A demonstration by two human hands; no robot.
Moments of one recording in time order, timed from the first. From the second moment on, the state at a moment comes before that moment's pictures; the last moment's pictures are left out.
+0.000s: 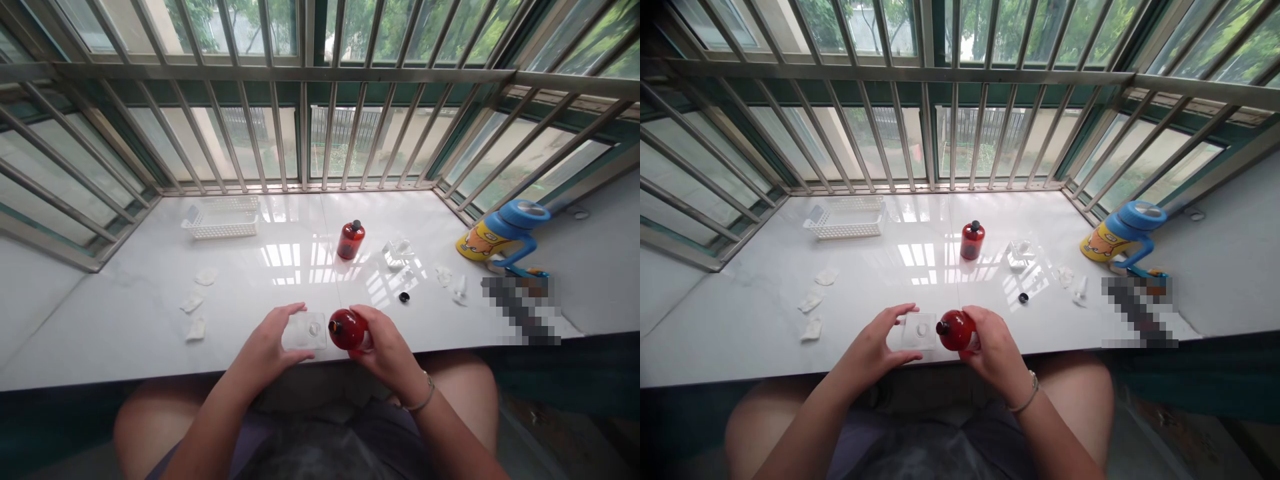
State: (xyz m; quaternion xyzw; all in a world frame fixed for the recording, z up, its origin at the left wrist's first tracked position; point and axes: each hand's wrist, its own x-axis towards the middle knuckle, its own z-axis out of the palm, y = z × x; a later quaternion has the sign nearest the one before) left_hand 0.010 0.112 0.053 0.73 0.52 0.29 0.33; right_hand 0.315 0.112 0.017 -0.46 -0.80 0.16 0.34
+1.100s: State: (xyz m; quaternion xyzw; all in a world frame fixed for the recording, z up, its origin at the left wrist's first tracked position) left_hand 0.025 0.106 0.043 0.75 0.50 0.28 0.32; right_hand 0.322 0.125 0.046 -0.41 -0.88 0.04 0.22
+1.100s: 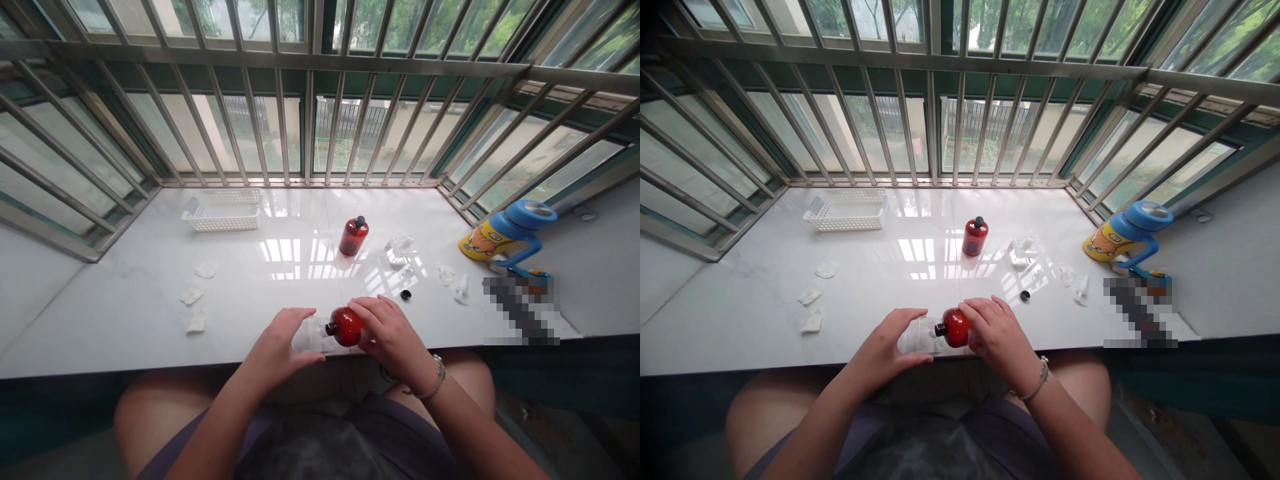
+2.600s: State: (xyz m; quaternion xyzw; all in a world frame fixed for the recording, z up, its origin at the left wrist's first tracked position) left_hand 0.035 0.106 0.022 0.68 0.50 0.32 0.44; right_hand 0.328 0.128 0.076 -0.41 -0.90 0.00 0.14
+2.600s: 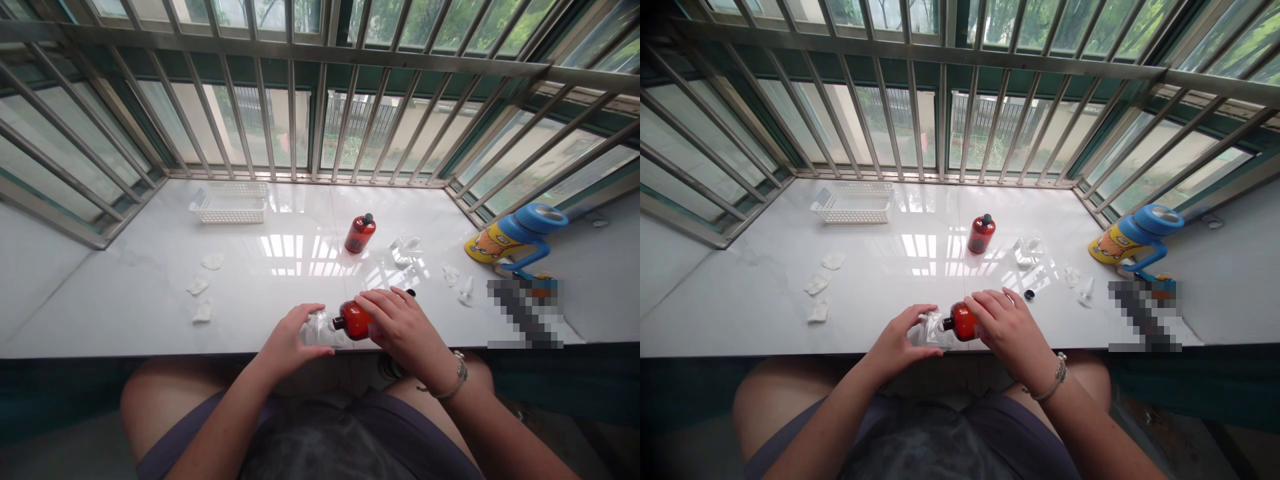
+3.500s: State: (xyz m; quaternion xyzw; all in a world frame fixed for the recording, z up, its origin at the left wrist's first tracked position) left_hand 0.036 0.103 0.008 0.66 0.49 0.33 0.47; right_hand 0.324 0.128 0.083 -0.40 -0.91 -0.04 0.11
